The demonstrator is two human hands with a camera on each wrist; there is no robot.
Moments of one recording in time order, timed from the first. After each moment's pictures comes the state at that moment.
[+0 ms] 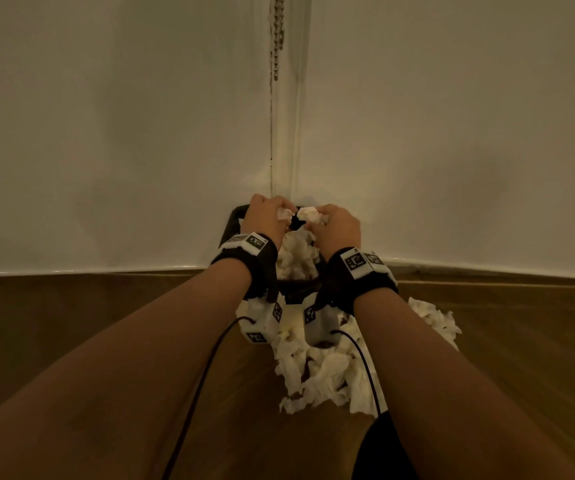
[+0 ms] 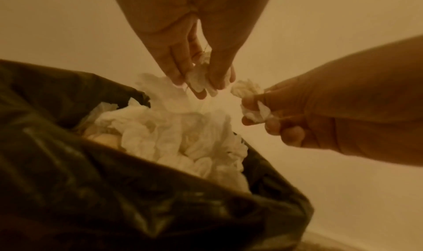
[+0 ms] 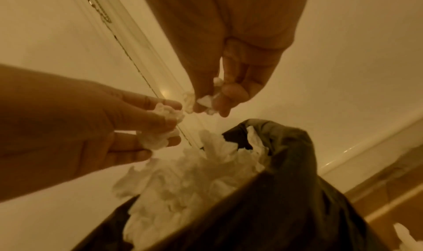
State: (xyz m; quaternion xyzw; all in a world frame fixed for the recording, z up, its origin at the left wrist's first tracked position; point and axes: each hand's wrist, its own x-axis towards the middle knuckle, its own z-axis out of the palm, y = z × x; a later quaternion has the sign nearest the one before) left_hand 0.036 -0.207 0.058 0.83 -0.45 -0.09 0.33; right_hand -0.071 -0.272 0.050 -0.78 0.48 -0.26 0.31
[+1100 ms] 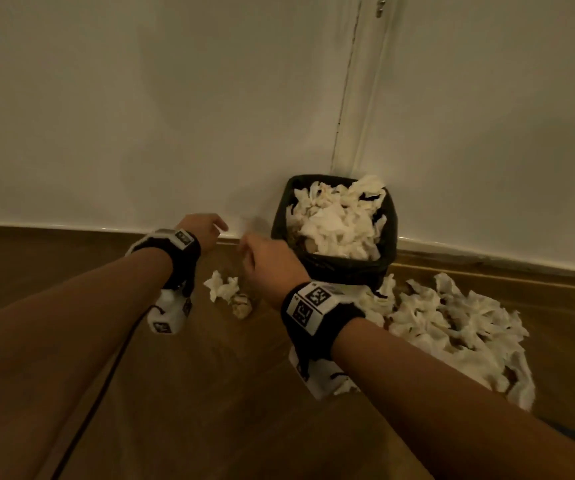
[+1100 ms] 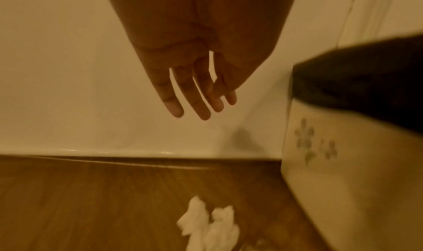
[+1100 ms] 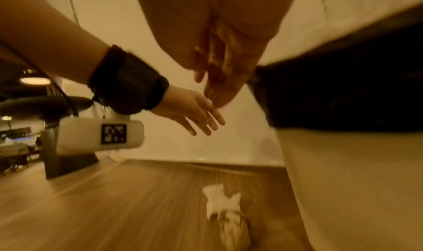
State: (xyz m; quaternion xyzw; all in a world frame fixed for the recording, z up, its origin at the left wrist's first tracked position) left_hand 0.184 -0.084 -0.011 0.91 -0.36 -0.15 0.10; right_hand 0.005 -0.126 0.019 -0.92 0.21 -0.08 0.32
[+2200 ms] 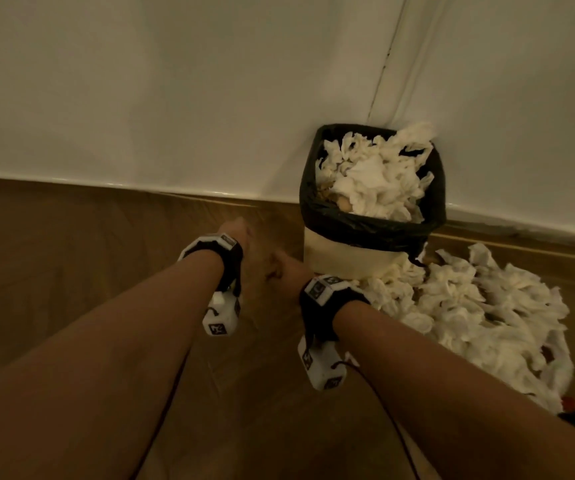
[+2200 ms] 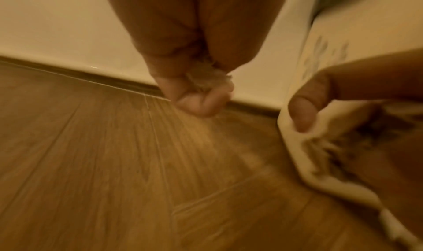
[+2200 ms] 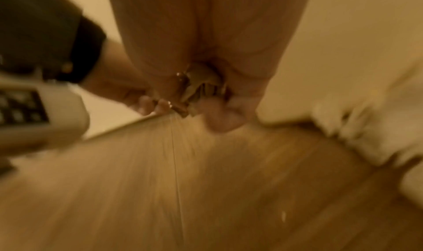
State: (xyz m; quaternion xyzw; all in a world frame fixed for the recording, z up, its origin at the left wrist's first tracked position) left_hand 0.166 -0.080 -0.110 0.91 -0.33 -0.25 0.05; right_hand 0.022 -0.133 -0.113 -0.85 0.29 0.20 0.39
